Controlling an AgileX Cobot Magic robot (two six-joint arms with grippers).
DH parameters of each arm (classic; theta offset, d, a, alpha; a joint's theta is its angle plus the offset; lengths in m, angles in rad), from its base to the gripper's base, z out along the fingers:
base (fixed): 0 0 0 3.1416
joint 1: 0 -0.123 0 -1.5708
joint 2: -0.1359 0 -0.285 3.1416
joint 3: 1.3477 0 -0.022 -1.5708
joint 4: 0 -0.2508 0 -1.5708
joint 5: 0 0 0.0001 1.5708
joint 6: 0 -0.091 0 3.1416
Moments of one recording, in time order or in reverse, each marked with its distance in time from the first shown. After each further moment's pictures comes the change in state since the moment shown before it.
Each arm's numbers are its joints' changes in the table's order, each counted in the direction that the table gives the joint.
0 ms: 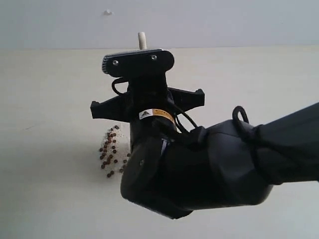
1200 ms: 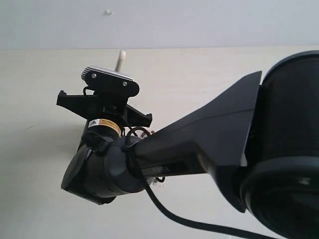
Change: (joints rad) left arm 0.000 0.000 0.000 0.000 0.000 0.000; right arm 0.023 -0.412 -0.429 0.008 0.077 -0.387
